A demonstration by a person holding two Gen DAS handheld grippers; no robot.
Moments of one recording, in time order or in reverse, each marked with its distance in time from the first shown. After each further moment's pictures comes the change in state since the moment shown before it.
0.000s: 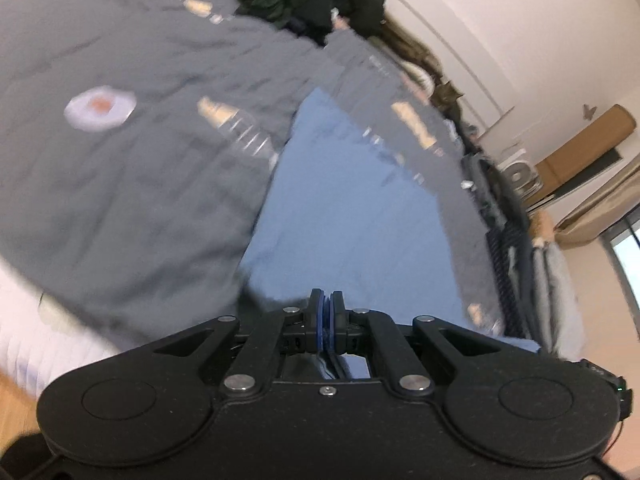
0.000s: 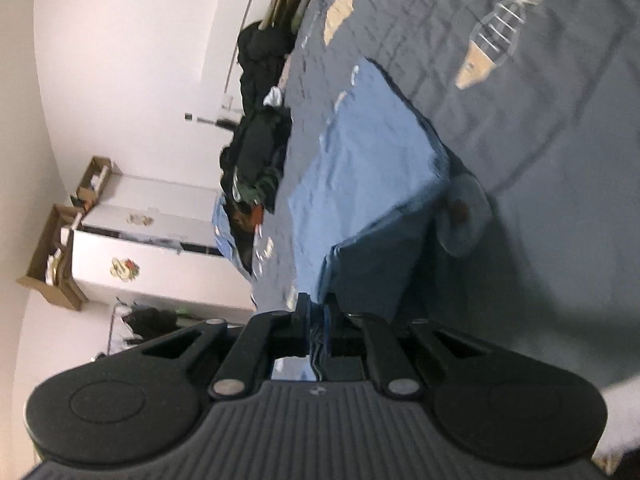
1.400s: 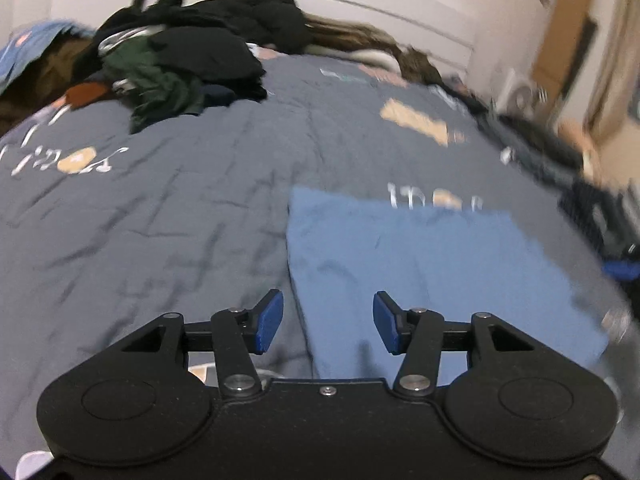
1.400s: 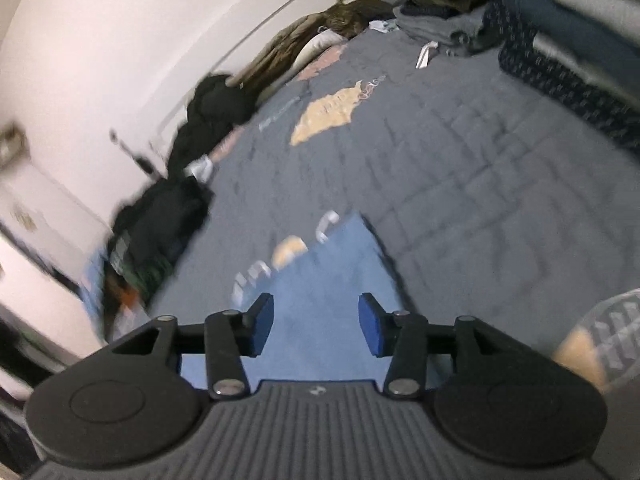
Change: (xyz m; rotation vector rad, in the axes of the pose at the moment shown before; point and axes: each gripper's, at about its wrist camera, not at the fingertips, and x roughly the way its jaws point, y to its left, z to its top) left arm 0.185 -0.008 0.133 0.562 -0.015 0.153; right arm 0.154 0.049 0.111 -0.450 -0.258 -0.451
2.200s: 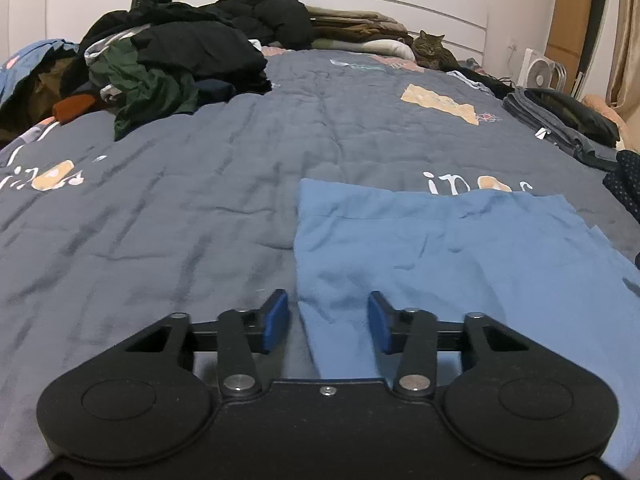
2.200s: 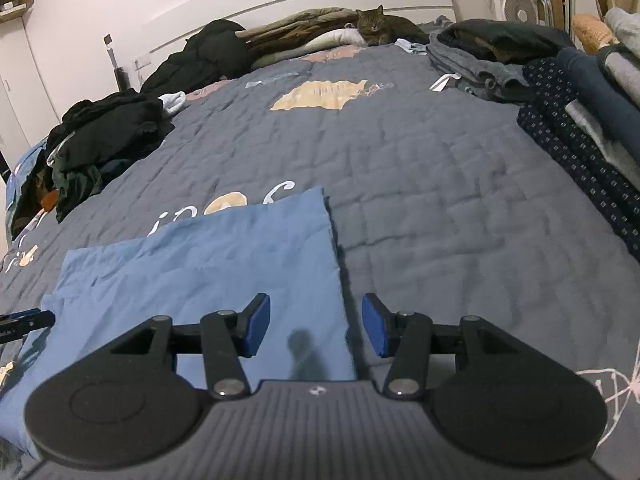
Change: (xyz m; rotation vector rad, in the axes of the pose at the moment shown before) left arm 0.070 -0.001 0.005 0.051 -0.038 0.066; right arm 0.053 0.014 -0.019 -0.303 0.016 -0.180
